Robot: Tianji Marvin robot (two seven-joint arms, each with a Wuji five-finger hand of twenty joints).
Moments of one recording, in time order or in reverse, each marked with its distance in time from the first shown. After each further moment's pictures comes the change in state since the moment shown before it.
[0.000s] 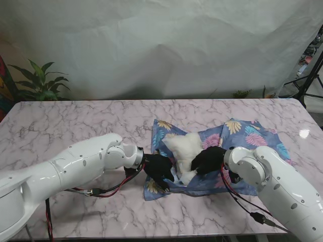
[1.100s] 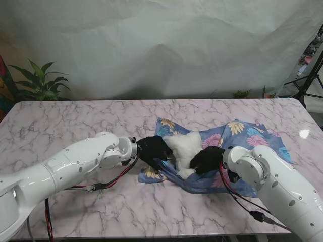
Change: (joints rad) left arm 0.041 0.035 -0.101 -0.018 0.364 0.240 0.248; right arm 0.034 0.004 -0.042 0.038 0.020 -0.009 -0.023; left_hand -0.004 -0.098 0.017 0.004 -0.011 -0.100 0.500 0.435 -0.723 0.209 -0.430 -0.285 -0.515 0.131 -0.329 -0.388 -0.030 0.110 -0.132 -0.002; right_hand 0.001 0.009 0.000 0.000 -0.011 0.000 -0.001 0.000 -0.001 0.000 0.000 0.000 0.000 0.000 0.000 0.000 0.007 0.000 0.014 0.002
